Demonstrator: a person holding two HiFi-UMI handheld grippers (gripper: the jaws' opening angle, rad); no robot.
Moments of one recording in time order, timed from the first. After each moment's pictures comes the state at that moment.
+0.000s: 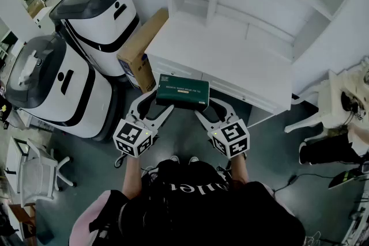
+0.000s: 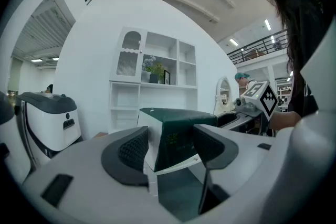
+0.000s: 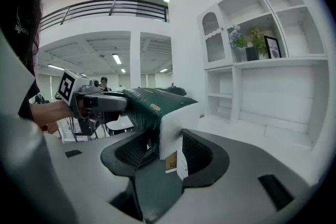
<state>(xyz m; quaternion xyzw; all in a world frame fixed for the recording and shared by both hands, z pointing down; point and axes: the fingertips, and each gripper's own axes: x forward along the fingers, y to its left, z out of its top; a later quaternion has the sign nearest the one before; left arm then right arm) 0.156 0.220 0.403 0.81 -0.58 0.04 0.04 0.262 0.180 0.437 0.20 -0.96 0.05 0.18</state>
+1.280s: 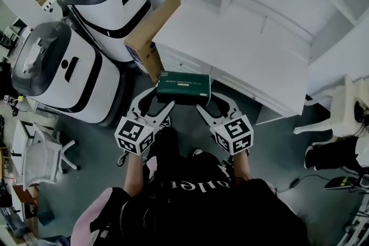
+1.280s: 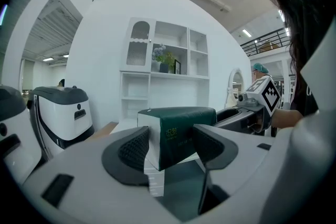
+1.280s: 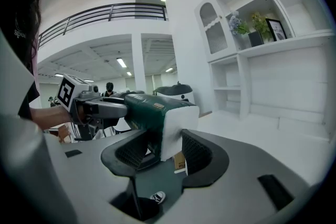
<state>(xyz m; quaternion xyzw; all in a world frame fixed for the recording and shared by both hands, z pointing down) 0.146 0.197 0.440 0.78 -0.62 0.07 0.08 0.249 0.148 0.464 0.15 -0.97 0.08 0.17</state>
